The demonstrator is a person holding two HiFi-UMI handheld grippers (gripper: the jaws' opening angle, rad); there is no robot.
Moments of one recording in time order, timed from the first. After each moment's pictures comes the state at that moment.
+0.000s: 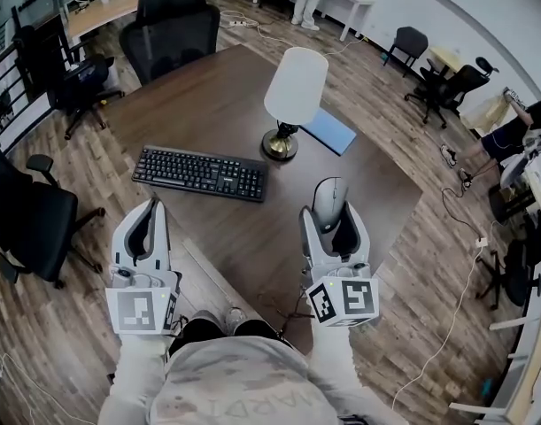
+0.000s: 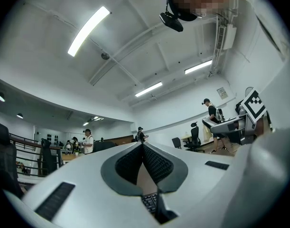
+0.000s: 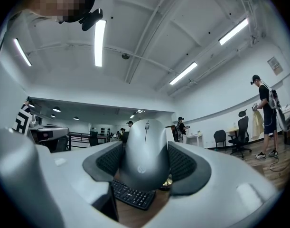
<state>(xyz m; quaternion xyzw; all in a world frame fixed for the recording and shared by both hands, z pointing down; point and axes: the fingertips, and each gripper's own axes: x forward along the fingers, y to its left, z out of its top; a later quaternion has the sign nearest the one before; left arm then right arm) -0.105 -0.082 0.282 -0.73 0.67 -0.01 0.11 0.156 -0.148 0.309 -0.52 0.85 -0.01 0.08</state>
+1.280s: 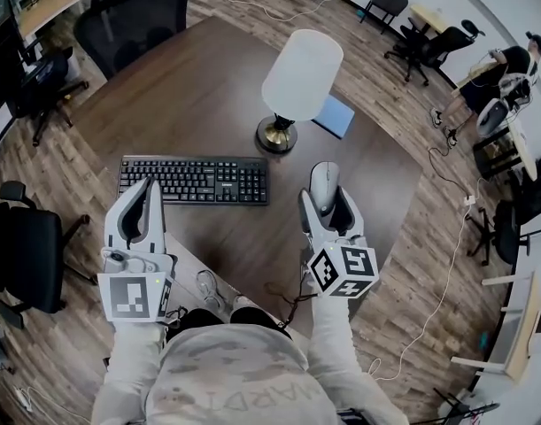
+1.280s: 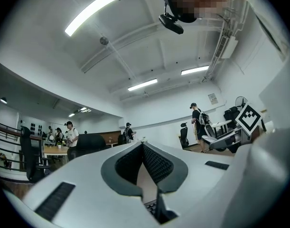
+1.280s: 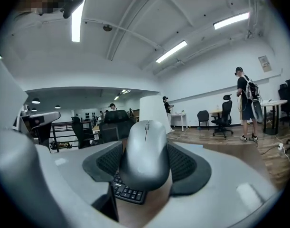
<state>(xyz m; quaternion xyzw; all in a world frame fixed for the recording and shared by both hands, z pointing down) -0.175 -0.224 0.311 -0.79 0.61 -0.01 0.08 0.108 -0.265 0.397 -0.60 0.79 -0.11 -0.01</state>
